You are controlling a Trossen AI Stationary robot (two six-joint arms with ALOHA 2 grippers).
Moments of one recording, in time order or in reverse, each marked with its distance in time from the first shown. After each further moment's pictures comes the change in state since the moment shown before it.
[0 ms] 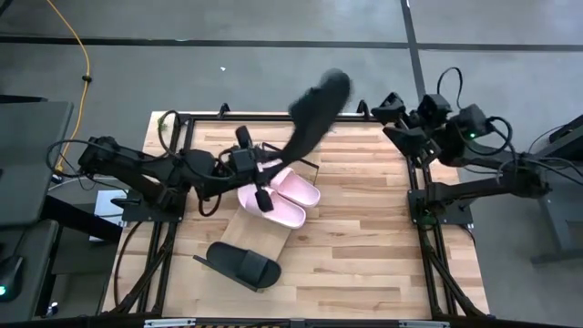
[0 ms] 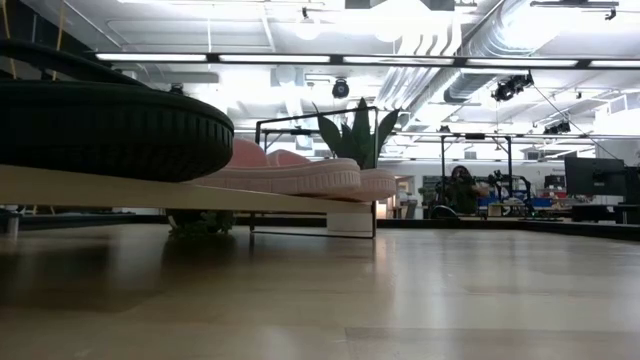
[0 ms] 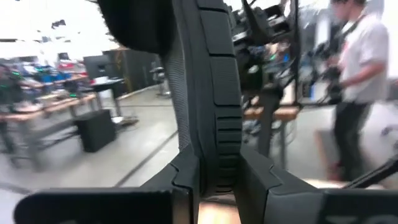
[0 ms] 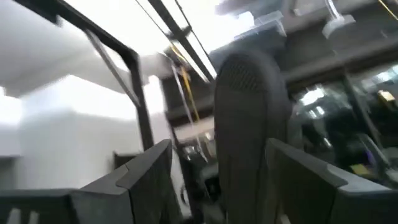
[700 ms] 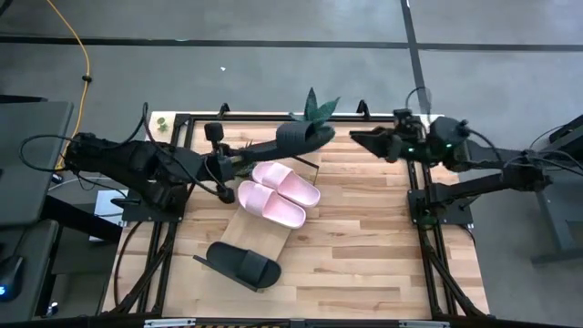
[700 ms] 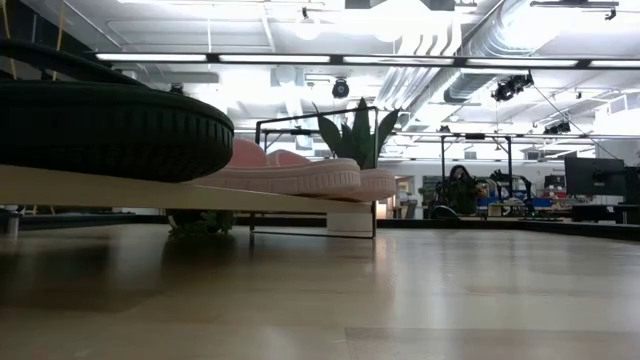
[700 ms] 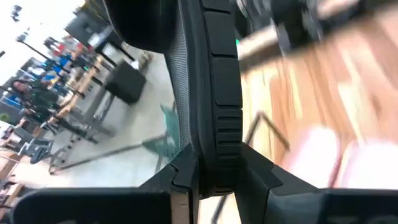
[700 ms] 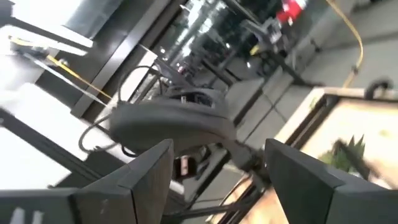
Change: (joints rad) left arm 0.000 -0.221 0.001 -0.772 -0.075 0.236; right arm 0.147 -0.032 -0.005 -0.558 0.432 0.400
